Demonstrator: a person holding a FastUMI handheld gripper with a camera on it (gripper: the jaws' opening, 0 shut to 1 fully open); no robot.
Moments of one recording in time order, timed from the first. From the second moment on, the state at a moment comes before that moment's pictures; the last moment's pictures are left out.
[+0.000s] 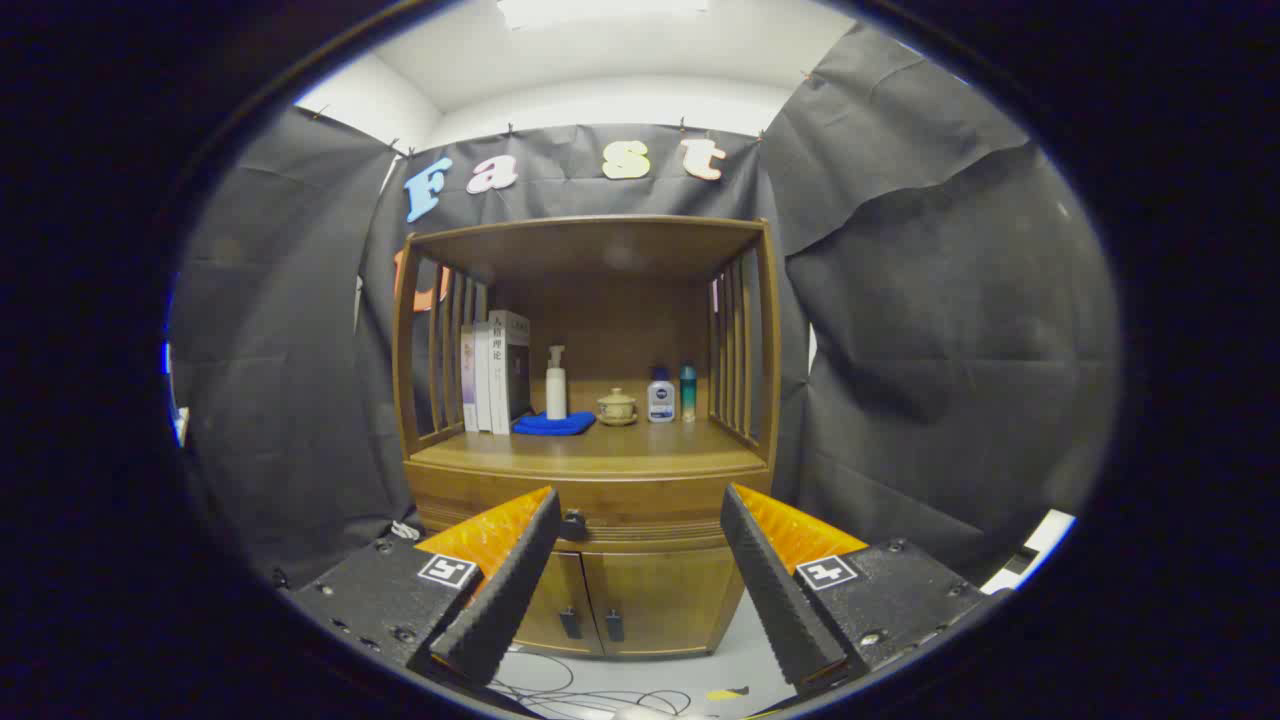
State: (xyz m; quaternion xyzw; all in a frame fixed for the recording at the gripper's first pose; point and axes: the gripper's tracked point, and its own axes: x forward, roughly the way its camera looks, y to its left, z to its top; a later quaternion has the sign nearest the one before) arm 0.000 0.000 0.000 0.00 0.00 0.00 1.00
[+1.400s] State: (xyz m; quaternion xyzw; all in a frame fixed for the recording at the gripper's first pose) arm 0.067 0.037 -0.003 0.00 -0.01 0.03 1.00
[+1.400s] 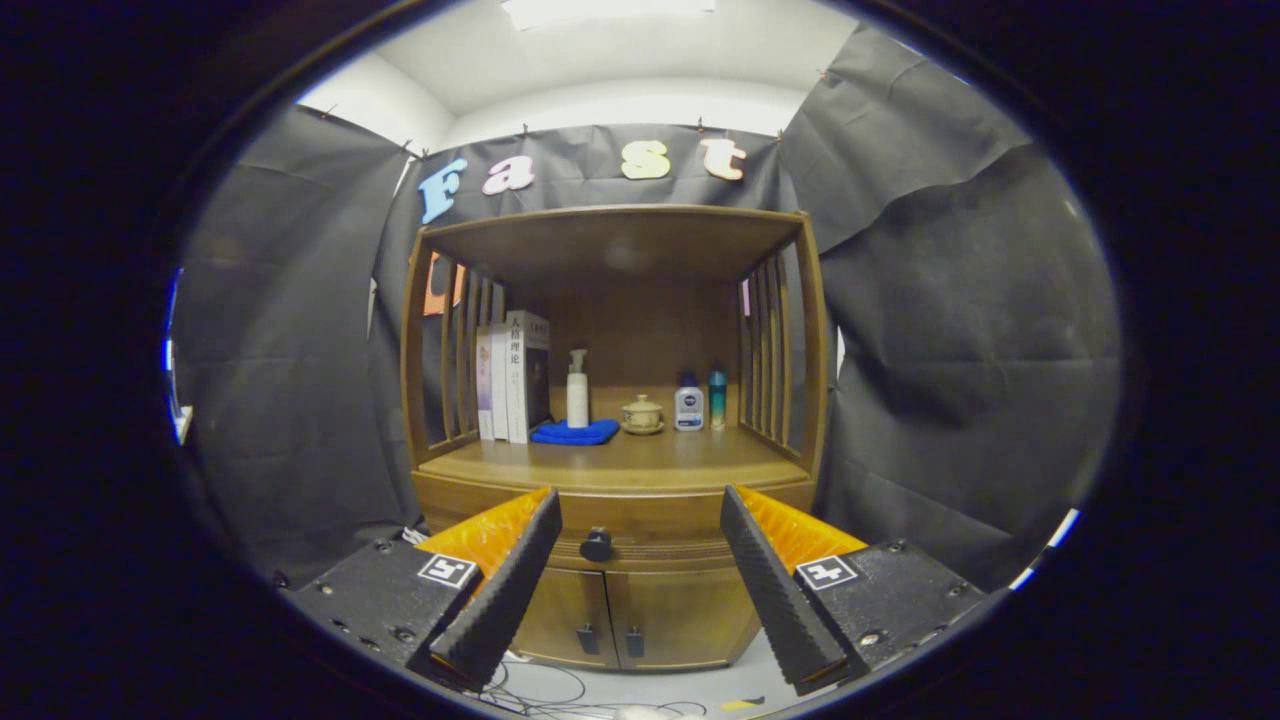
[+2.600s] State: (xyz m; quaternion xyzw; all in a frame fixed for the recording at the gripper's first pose) arm 0.252 0.092 -0.156 -0.03 0.08 0.02 1.00
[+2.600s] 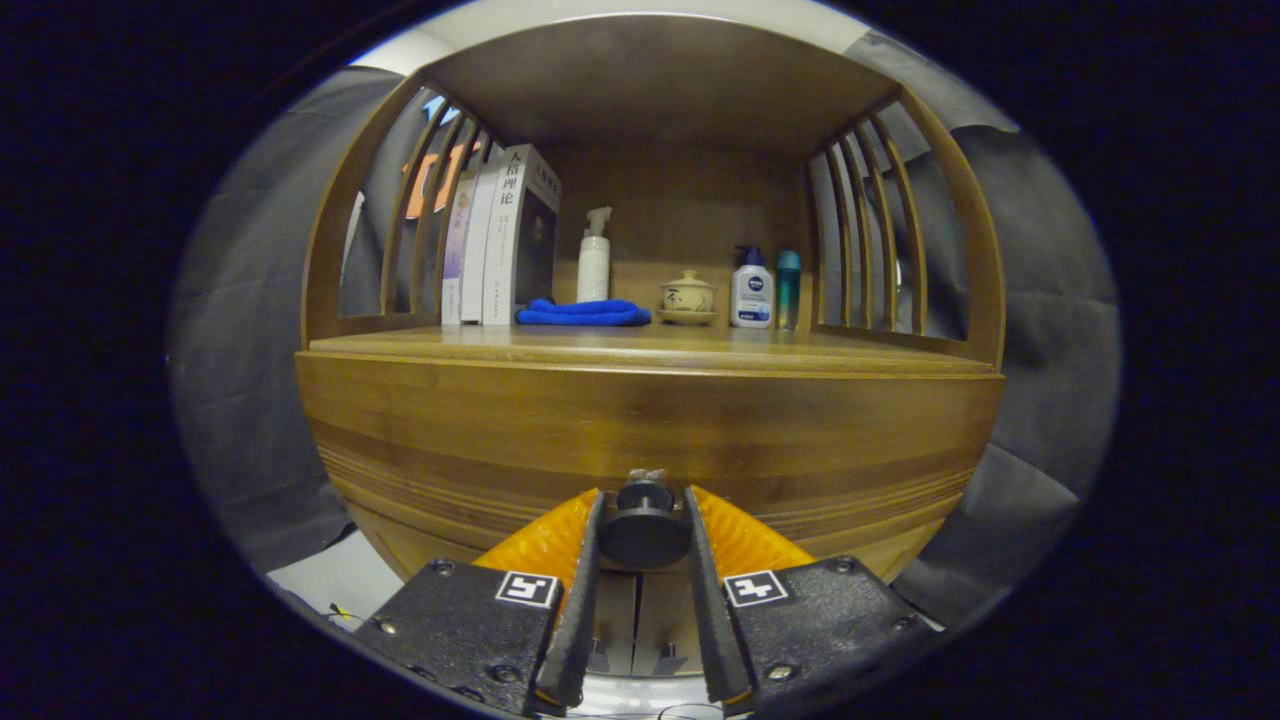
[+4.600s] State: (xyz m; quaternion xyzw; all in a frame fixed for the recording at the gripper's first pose) arm 0.032 0.072 -0.187 -0.03 0.13 0.03 0.99
